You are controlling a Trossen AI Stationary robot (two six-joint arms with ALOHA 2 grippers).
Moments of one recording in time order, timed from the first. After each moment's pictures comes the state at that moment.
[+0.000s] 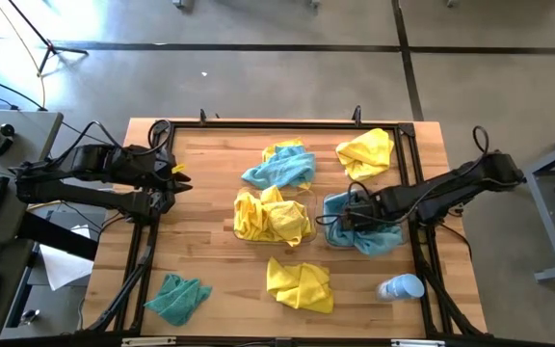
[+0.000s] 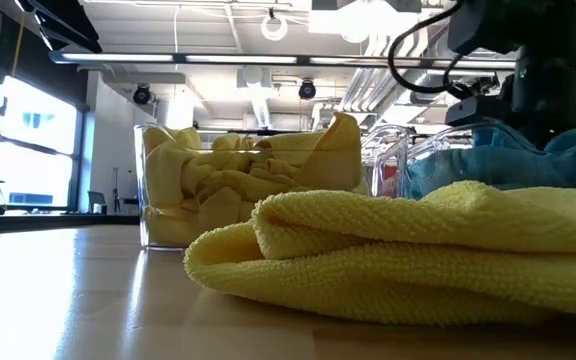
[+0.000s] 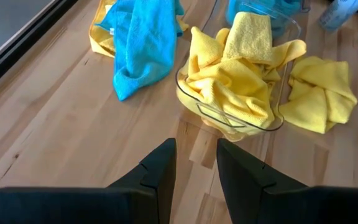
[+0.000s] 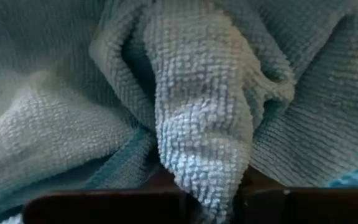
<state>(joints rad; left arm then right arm) 0.03 0.67 0.98 -1.09 -0.16 -0.35 0.20 1.34 0.71 -0.78 0.05 1.62</state>
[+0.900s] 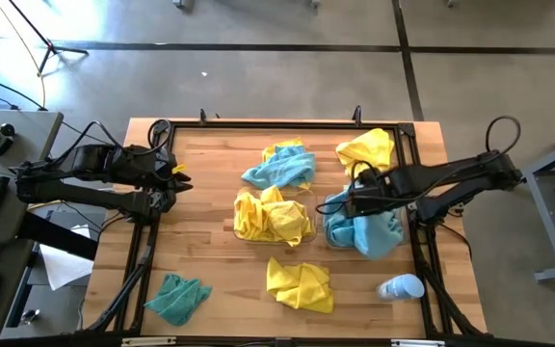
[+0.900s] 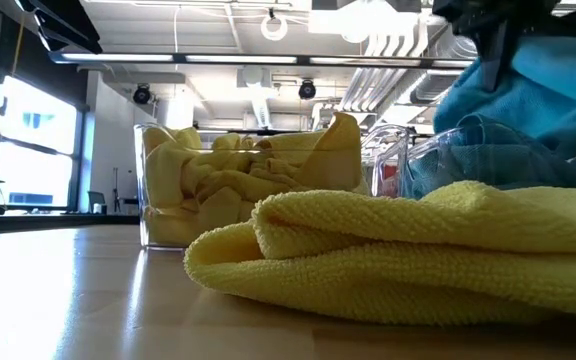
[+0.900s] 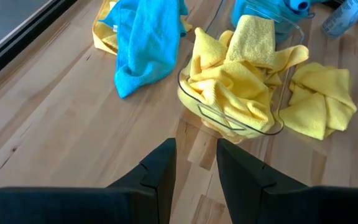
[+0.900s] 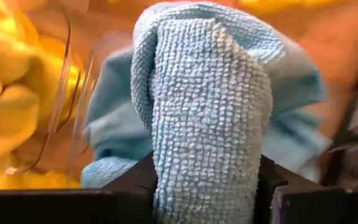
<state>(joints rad) 0.03 0.67 0.98 -1.09 -0.16 -0.39 0.20 1.33 1.26 -1.40 0.21 1.49</state>
